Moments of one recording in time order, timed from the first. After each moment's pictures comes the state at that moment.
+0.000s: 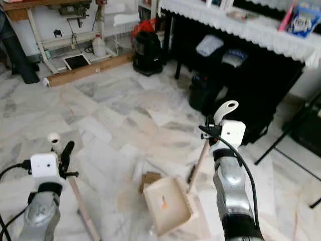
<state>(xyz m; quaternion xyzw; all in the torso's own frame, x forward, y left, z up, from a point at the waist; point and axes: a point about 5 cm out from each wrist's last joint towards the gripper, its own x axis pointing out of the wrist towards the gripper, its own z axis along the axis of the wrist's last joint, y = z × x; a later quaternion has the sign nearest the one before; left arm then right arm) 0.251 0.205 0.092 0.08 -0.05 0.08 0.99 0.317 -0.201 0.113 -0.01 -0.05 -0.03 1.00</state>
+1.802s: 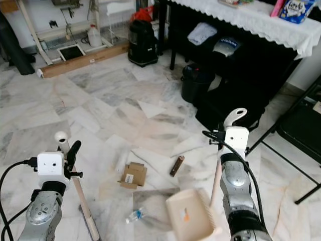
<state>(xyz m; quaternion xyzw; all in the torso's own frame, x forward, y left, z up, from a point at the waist) 0.251 0.199 0.099 0.08 -0.06 0.05 0.99 0.324 -0.222 0.099 -0.08 -0.04 -0.09 0.99</state>
